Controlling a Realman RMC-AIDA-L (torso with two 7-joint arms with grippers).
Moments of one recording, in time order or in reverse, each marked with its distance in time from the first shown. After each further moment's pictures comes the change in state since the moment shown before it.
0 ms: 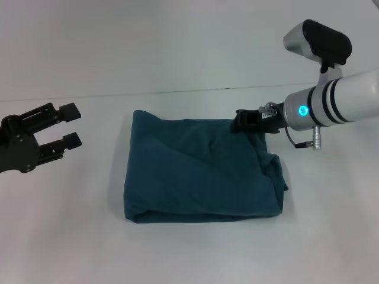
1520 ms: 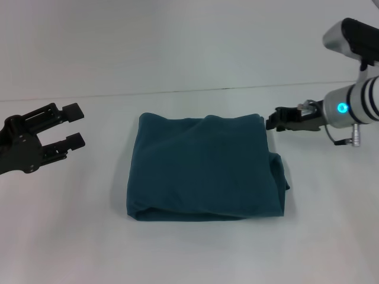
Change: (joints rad) left arm -0.005 0.002 -0.001 -0.023 0.000 0.000 0.003; right arm -0.064 -0.060 -0.001 -0.038 -0.076 -0.001 0.055
